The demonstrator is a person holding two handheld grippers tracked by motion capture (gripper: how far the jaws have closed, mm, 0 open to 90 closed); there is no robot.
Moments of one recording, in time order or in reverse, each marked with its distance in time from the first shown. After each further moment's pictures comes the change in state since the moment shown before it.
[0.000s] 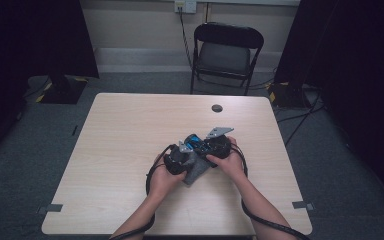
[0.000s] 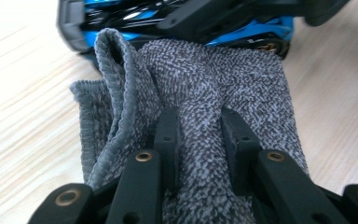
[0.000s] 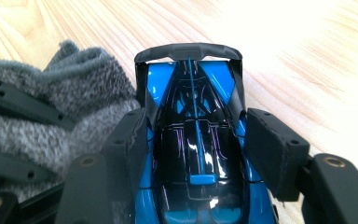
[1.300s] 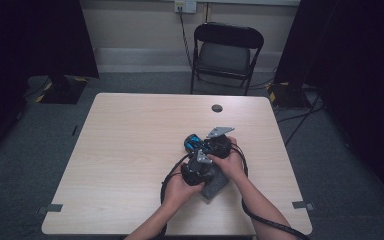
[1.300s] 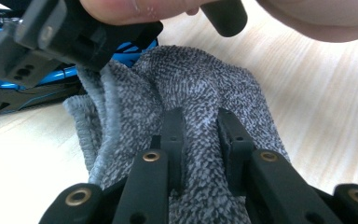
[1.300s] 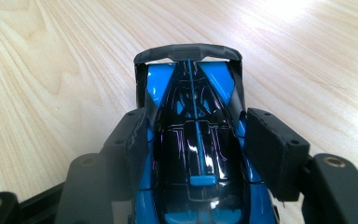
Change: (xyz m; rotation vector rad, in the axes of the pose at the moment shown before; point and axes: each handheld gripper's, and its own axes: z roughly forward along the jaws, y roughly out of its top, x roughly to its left) left arm -0.057 0.015 -0.004 -0.021 -0.176 0.031; right arm -0.001 0.000 0.000 -0.003 0.009 0.018
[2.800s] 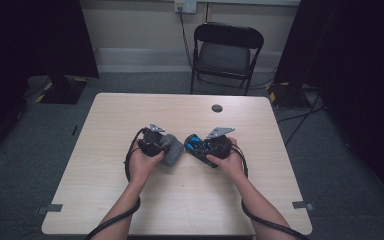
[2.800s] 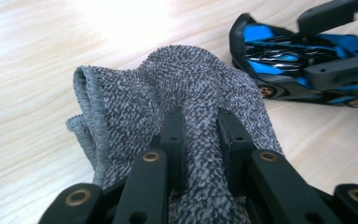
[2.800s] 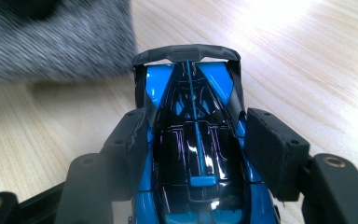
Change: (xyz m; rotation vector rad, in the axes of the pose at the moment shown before) left arm 0.126 -0.018 -0.058 -0.029 0.285 -0.228; right arm 0.001 -0.001 0.000 -0.007 -0.013 0.002
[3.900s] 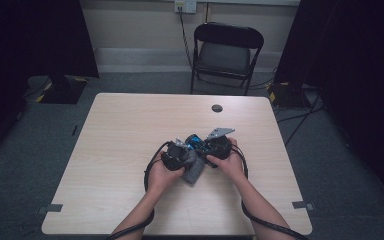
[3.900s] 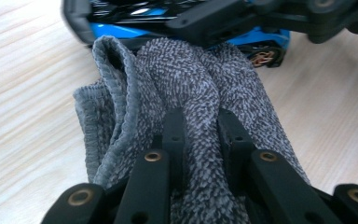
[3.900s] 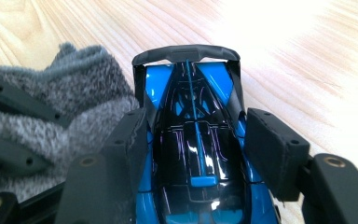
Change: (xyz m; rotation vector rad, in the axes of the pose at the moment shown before) left arm -0.067 -0.011 0.029 0.064 -0.197 0.113; right arm 0.001 -0.001 -0.001 -0.002 -0.007 0.003
